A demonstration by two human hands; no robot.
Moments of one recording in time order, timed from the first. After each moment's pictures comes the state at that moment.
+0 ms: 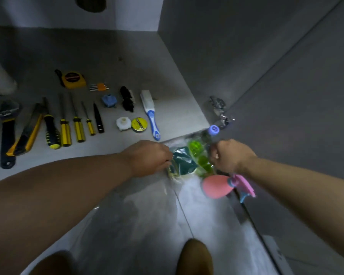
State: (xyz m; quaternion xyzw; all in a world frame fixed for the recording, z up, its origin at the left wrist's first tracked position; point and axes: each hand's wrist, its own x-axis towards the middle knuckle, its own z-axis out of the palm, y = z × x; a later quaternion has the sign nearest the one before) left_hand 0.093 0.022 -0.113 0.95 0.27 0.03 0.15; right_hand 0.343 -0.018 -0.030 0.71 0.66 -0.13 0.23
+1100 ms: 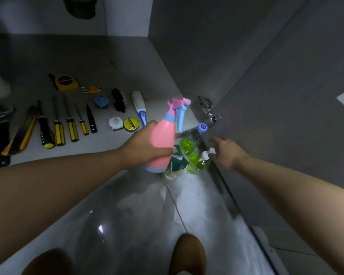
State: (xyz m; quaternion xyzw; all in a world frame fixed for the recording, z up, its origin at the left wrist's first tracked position) left_hand 0.106 0.013 -0.088 0.65 0.47 0.24 0.55; right_hand 0.374 -0.034 -0.041 0.78 0.58 -0.20 0.13
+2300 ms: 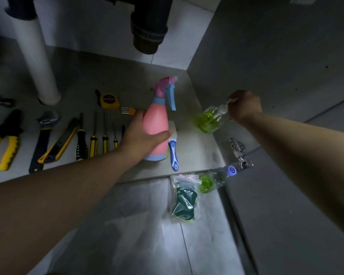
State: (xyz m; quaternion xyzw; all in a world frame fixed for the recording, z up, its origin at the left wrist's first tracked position) left_hand 0.033 0.082 -0.068 0.48 0.59 0.47 0.45; right_hand 0.288 0.178 0.044 0.78 0.60 -0.06 -0.14
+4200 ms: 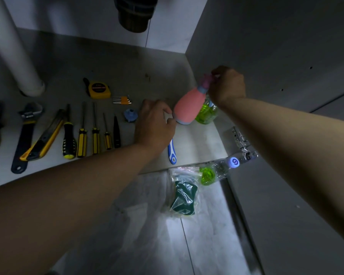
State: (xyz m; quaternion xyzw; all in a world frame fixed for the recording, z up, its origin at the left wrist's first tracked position) left_hand 0.085 0.103 -0.072 0.59 0.63 0.42 0.28; right_hand 0.250 0.192 0.019 0.74 0.64 -0.06 -0.21
